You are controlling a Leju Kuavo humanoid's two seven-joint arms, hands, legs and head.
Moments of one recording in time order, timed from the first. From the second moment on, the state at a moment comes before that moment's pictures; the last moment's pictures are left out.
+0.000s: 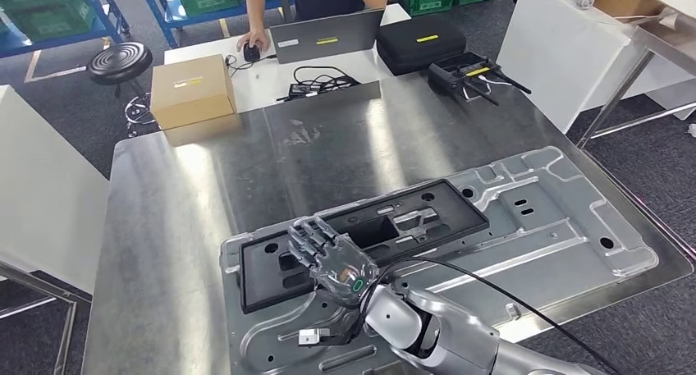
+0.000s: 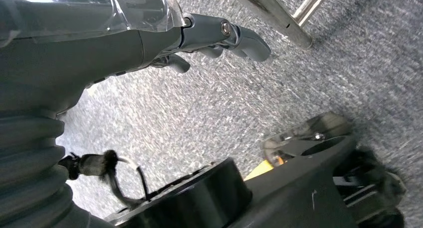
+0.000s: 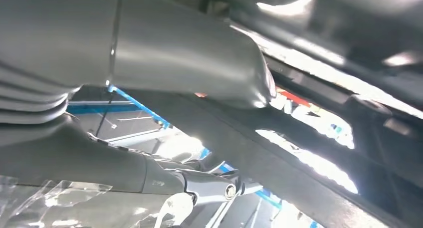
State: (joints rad) left arm -0.16 0.02 -1.17 -0.23 0.54 0.27 0.13; right arm -0.94 0.01 1.40 -1.37 1.55 0.02 0.22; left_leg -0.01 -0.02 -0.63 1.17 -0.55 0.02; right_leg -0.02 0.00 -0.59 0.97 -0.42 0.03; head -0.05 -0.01
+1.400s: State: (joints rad) left arm -0.16 0.02 -1.17 -0.23 0.52 0.25 0.16; right arm -0.95 -0.08 1.34 -1.41 1.41 0.06 0.18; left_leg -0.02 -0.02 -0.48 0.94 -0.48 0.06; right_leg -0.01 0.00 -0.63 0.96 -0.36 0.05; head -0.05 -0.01
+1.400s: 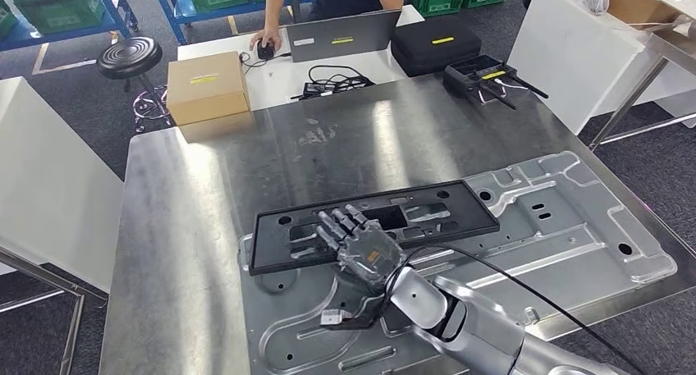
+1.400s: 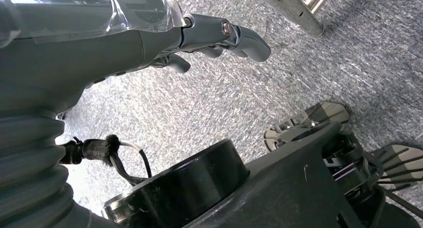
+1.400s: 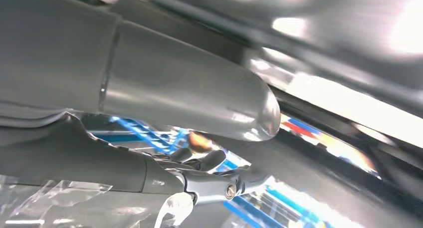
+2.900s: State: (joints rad) left arm -0.15 0.01 -1.17 -0.23 0.51 0.26 0.13; right arm -0.90 0.14 1.45 -1.36 1.39 -0.12 0.16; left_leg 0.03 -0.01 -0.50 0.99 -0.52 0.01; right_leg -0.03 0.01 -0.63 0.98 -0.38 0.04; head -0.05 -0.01
